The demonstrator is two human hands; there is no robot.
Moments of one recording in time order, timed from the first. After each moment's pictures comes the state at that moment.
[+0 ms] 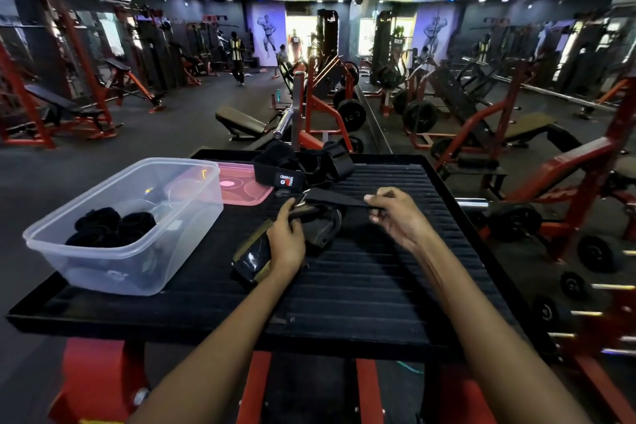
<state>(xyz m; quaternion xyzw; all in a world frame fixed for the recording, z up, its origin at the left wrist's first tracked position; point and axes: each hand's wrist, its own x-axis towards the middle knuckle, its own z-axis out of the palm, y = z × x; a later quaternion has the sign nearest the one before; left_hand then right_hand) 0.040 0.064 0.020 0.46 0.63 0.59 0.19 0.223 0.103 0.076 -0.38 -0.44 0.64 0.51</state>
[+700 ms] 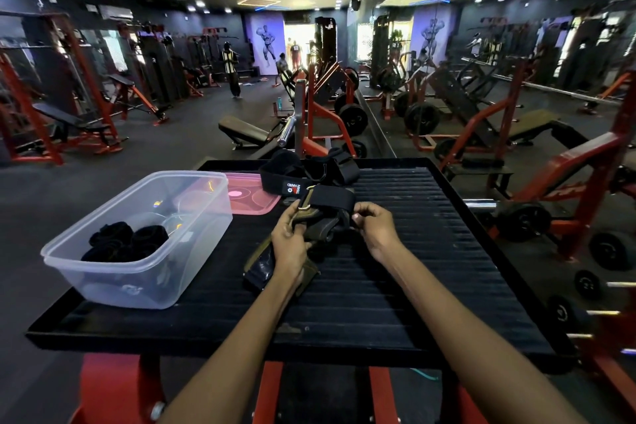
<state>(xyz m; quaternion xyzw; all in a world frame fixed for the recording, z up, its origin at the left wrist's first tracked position) 0.032 0.068 0.026 0.35 0.49 0.69 0.40 0.165 0.121 0.036 -0.47 -0.43 0.56 0.53</state>
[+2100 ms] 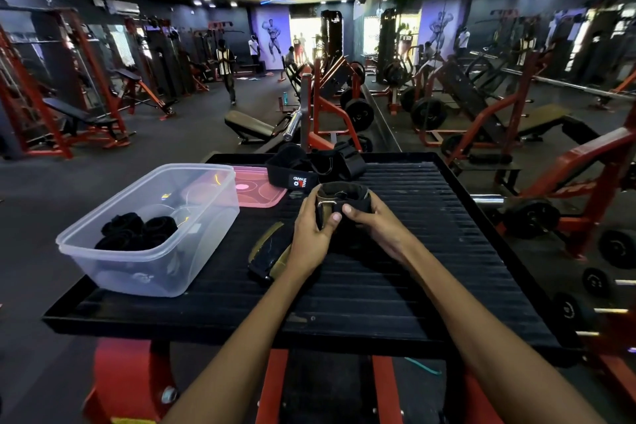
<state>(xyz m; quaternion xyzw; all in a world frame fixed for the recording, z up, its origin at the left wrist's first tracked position) 0.037 0.051 0.031 0.62 0.50 0.56 0.22 0.183 0.097 0.047 -0.31 -0.60 0.59 0.44</state>
